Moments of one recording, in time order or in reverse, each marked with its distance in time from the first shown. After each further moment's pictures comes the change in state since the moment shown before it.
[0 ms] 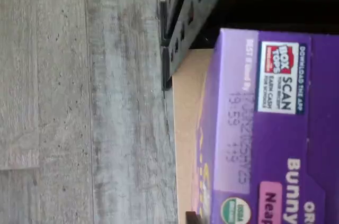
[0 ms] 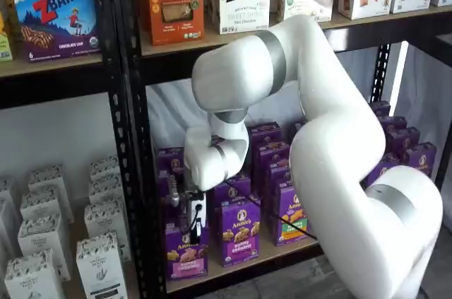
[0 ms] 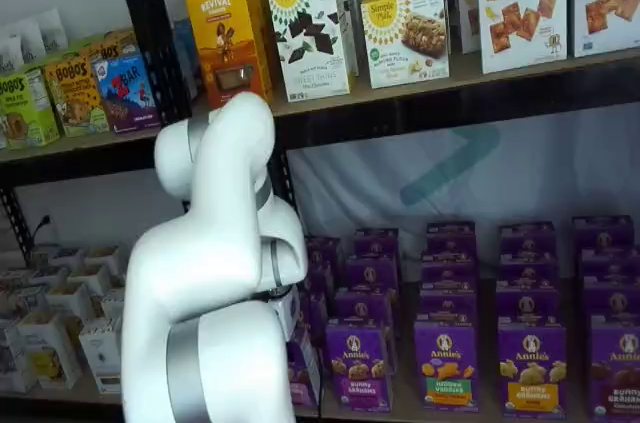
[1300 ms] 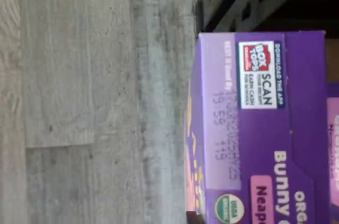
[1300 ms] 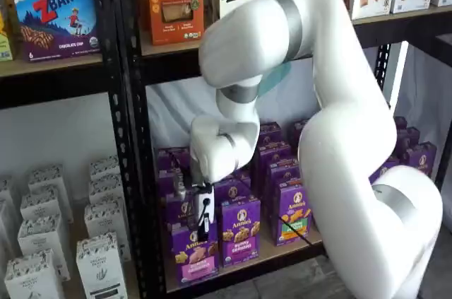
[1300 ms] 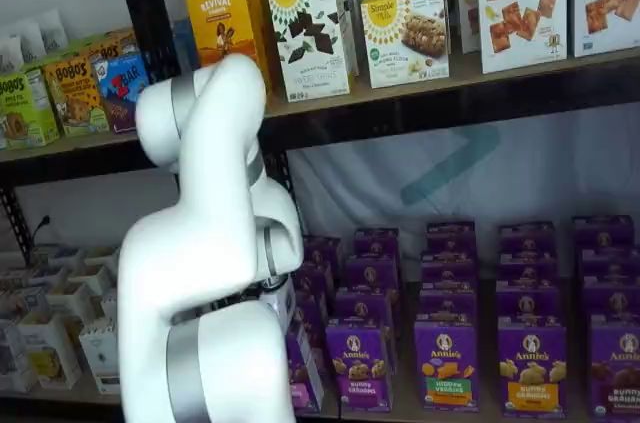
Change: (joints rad) arm 0.005 -0.236 0.284 -0.032 -0.027 0.033
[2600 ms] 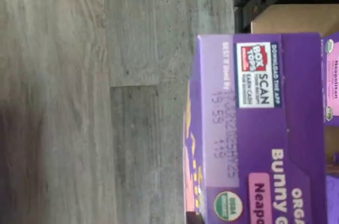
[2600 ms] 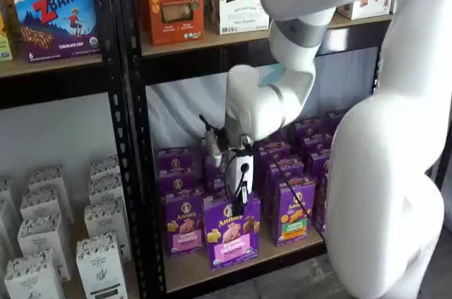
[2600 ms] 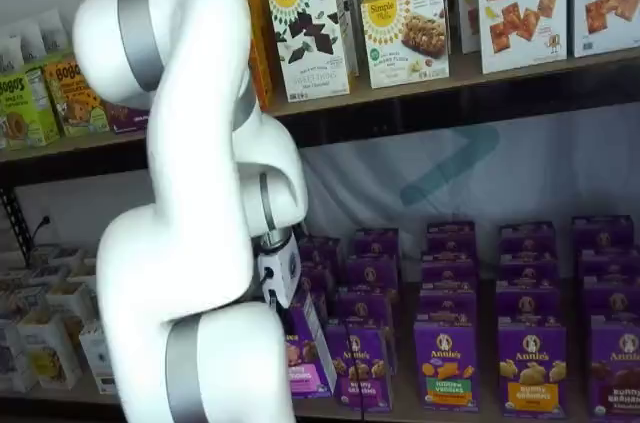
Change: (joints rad) arm -0.088 -0.651 0.533 -0.059 0.121 -0.032
